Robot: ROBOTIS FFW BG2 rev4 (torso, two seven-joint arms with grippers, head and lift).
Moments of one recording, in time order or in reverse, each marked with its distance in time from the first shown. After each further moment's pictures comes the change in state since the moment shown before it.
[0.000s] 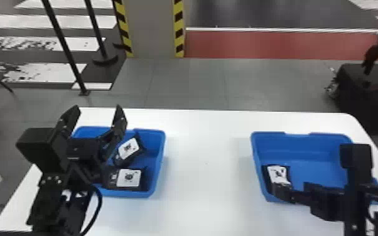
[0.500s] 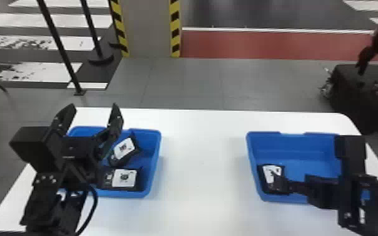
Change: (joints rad) left arm -0.005 0.003 -0.005 0.000 0.000 0.000 -0.002; right arm -0.058 -0.006 0.001 0.055 0.028 -0.012 -0.048
